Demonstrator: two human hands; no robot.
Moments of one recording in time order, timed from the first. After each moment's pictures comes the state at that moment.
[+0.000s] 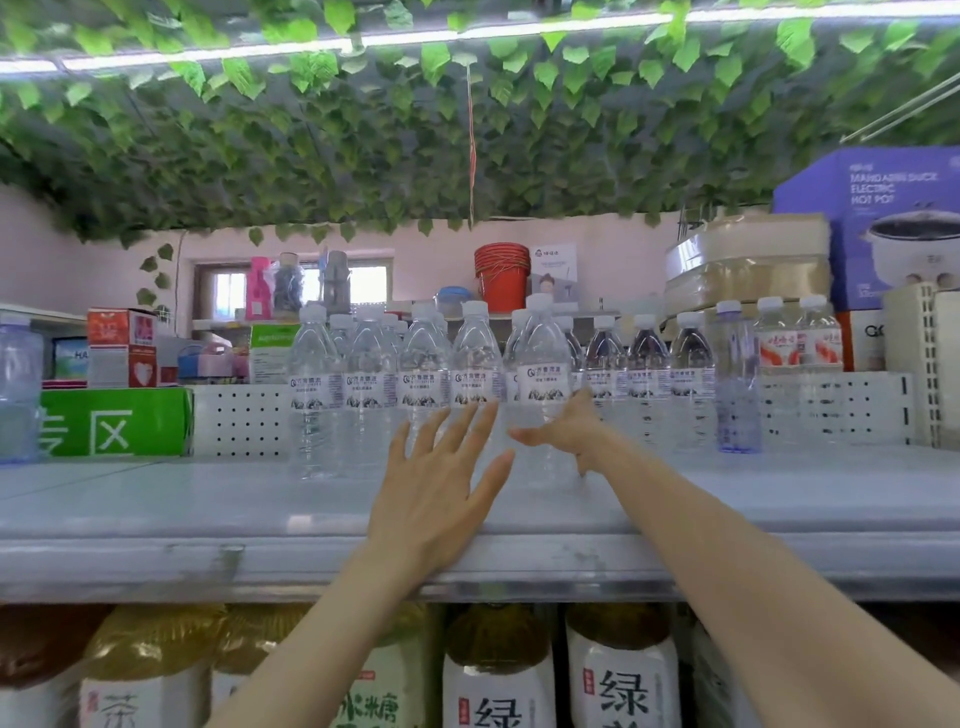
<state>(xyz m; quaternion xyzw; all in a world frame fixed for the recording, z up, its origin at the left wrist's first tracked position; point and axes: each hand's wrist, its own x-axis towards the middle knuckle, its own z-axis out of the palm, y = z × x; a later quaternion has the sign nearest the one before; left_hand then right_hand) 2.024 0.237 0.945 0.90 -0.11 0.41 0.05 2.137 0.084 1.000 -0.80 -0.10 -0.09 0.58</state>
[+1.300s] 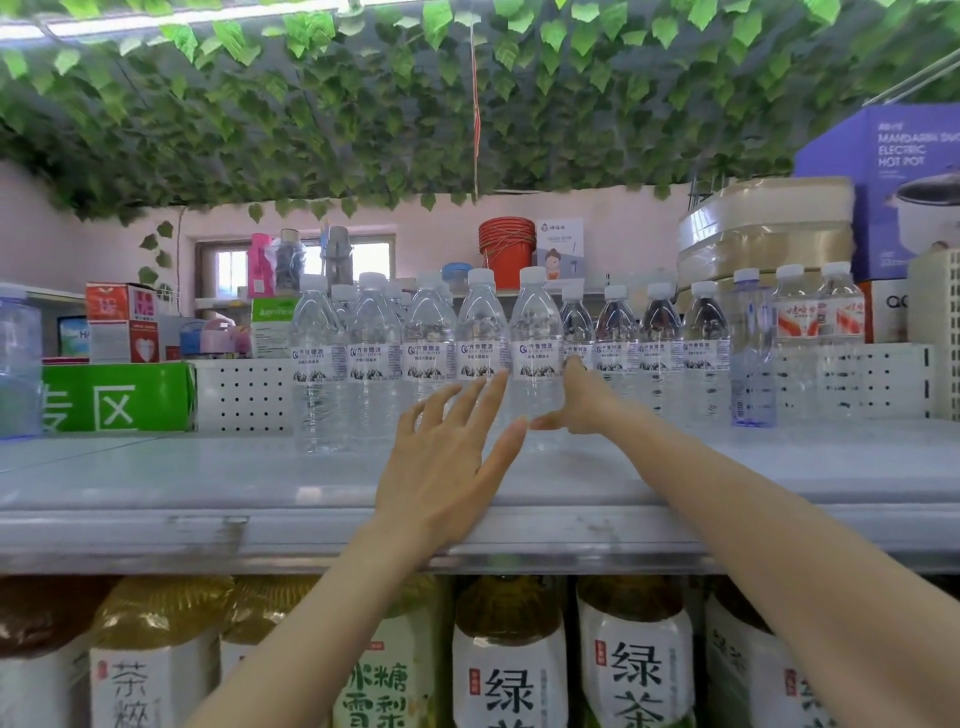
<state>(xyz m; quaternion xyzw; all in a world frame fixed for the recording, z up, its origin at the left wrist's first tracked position) 2.026 0.236 0.943 0.90 -0.12 0.42 0.06 2.143 0.080 1.001 -0.94 -0.15 -0.18 0.26</state>
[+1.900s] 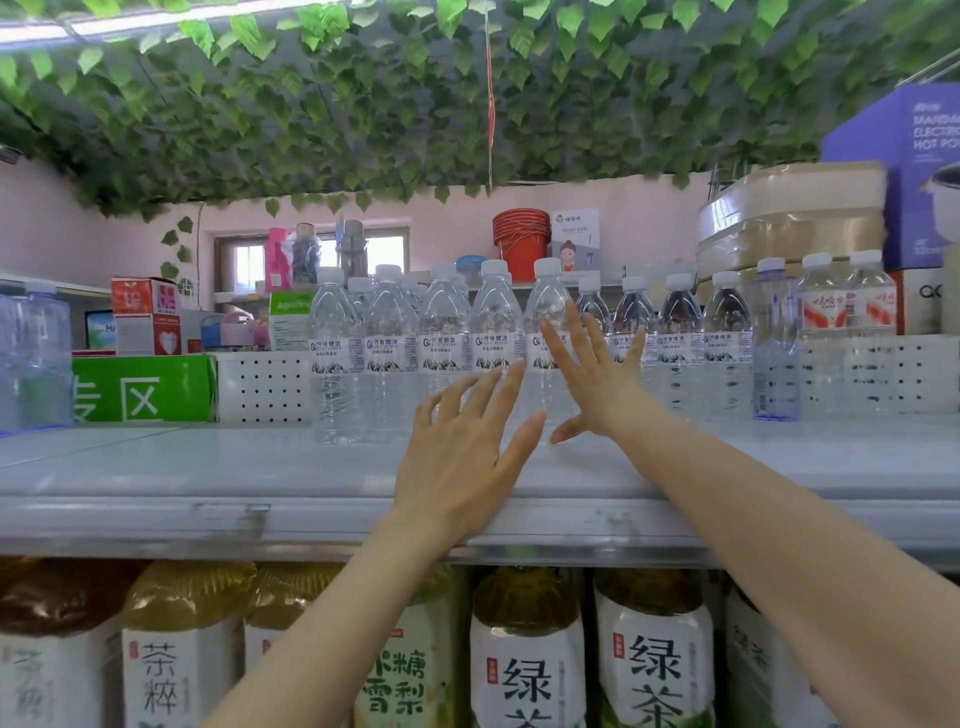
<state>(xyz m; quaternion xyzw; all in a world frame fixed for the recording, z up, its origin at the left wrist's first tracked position) 2.025 0.236 0.942 0.90 -0.12 0.42 0.06 2.141 0.083 0.997 -0.93 -0.12 -0.32 -0.13</state>
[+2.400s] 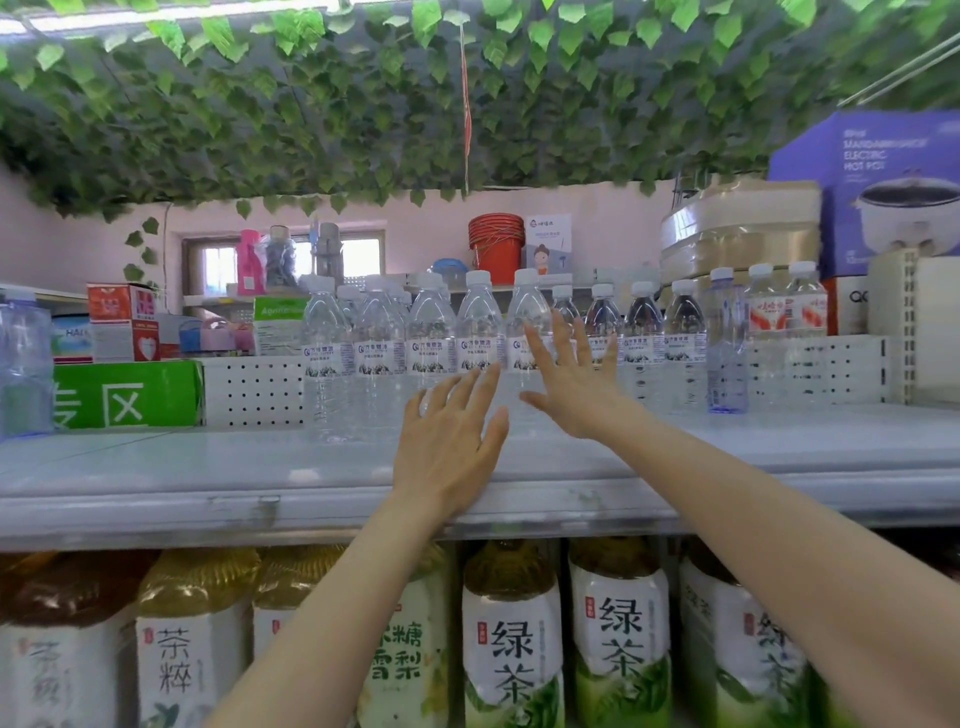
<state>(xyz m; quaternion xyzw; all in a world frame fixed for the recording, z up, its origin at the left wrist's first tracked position) 2.022 0.238 0.945 0.90 -0.11 0.42 0.05 2.095 0.082 0.994 -0.94 -0.15 -0.32 -0.03</state>
